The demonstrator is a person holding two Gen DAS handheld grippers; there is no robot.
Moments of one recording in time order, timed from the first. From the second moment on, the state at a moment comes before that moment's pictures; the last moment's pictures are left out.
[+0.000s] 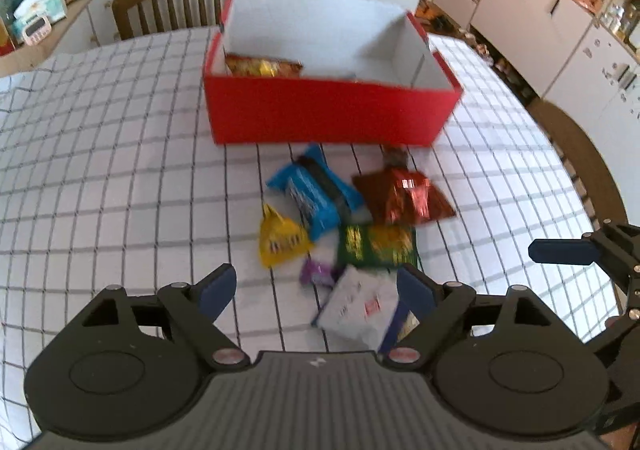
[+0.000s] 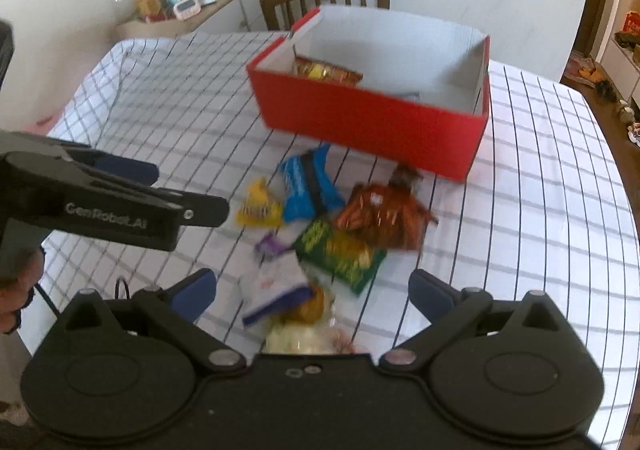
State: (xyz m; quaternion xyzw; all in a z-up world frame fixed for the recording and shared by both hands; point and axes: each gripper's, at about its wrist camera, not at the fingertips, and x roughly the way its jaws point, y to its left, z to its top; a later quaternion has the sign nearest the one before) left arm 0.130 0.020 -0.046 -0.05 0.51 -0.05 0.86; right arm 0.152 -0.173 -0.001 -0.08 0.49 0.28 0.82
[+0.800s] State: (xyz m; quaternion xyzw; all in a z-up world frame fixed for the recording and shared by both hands) left arm 0.174 0.038 -0.134 -0.28 0.62 0.05 0.73; right arm 0.124 -0.166 -0.059 -0.12 0.55 0.30 0.77
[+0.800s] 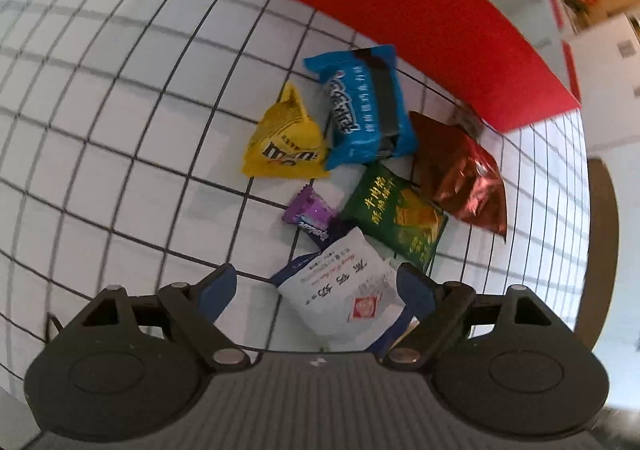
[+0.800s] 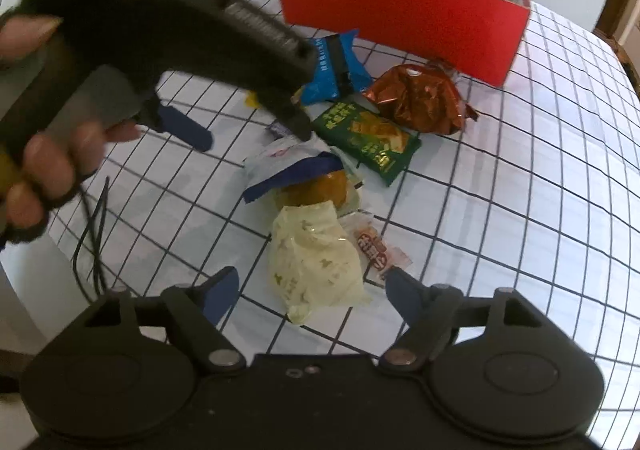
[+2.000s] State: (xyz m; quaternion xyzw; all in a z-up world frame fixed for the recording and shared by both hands) left arm 0.145 0.063 -0.133 -0.32 0.58 0.05 0.75; right arm 0.118 -0.174 -0.056 -0.11 0.53 0.32 0.78
